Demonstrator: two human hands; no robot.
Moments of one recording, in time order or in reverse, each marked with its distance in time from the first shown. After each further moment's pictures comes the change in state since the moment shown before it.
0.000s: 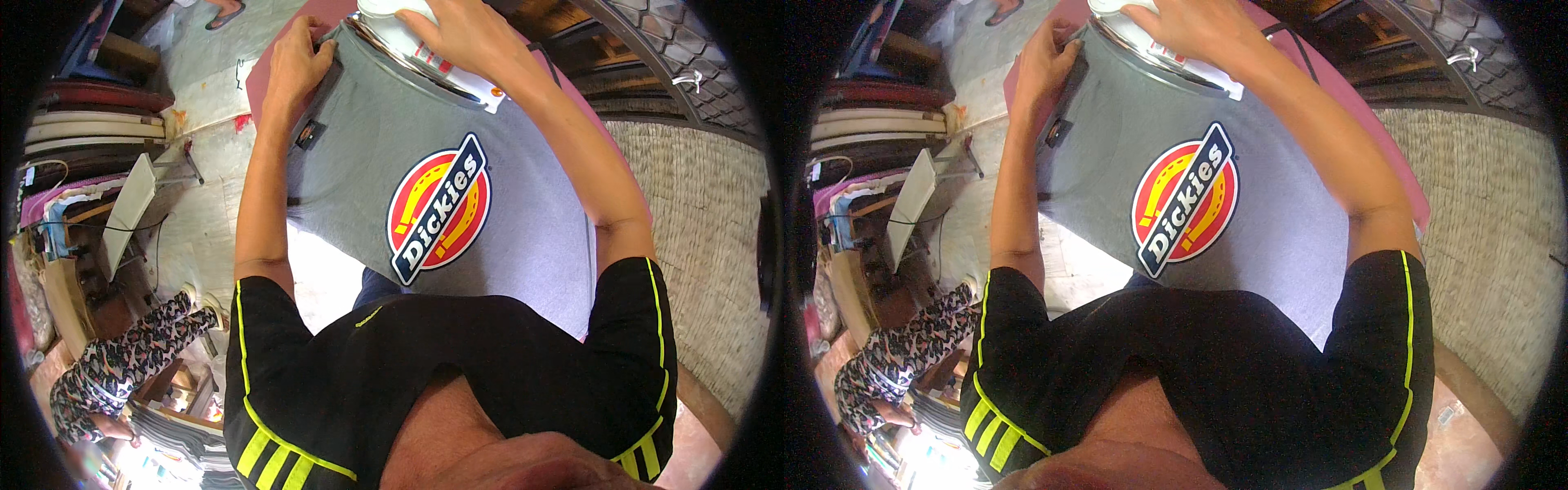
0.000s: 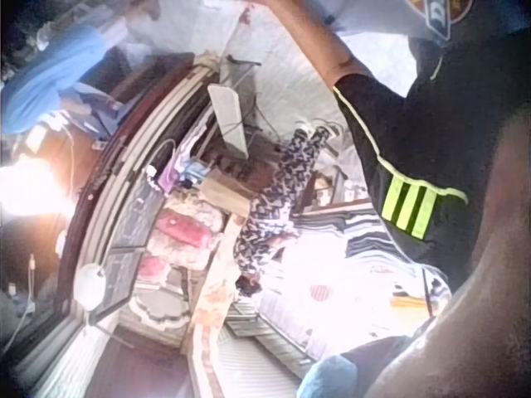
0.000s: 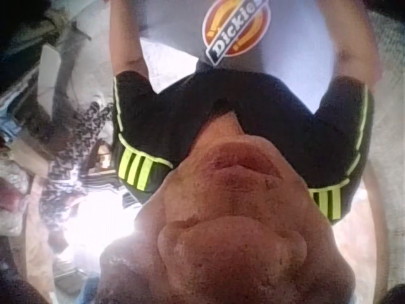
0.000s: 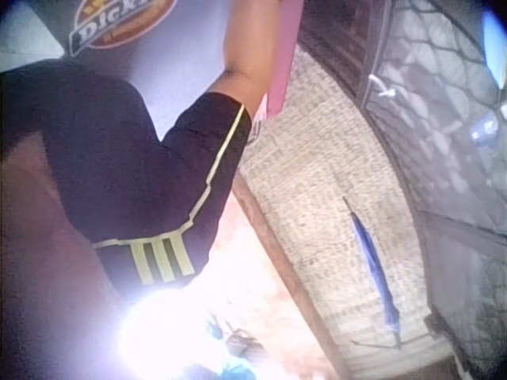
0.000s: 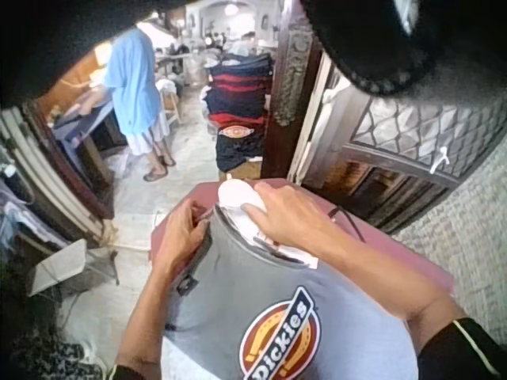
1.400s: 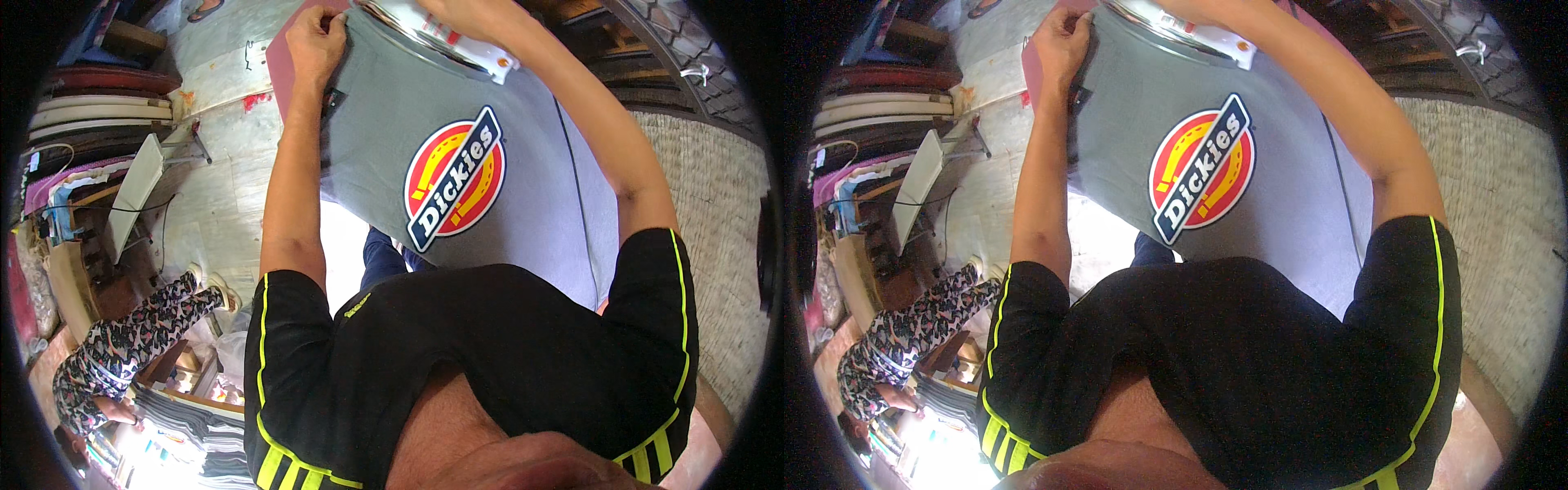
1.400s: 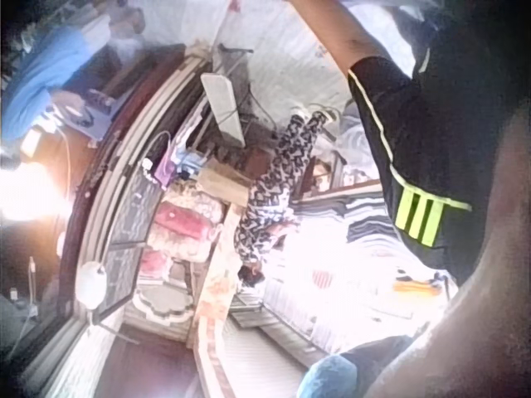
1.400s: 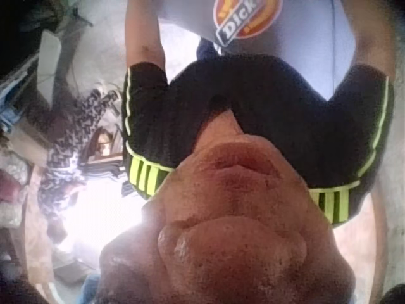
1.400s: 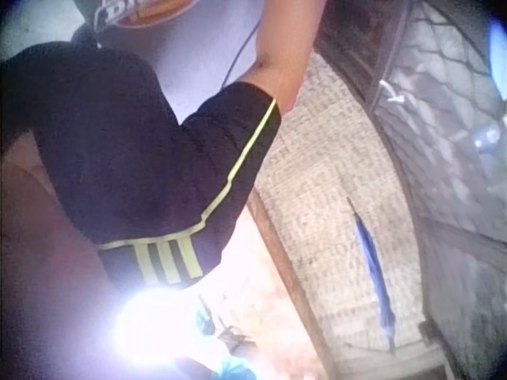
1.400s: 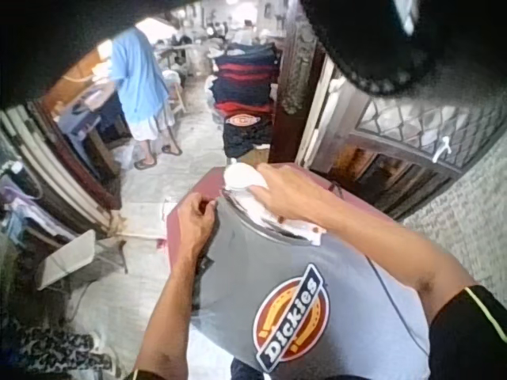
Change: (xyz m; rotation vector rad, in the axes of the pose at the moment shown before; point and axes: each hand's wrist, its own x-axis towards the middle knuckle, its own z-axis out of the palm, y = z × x) left_hand -0.021 -0.007 0.007 -0.114 0.372 0.053; right_hand 0.018 -0.005 0.012 -0.022 -0.021 -0.165
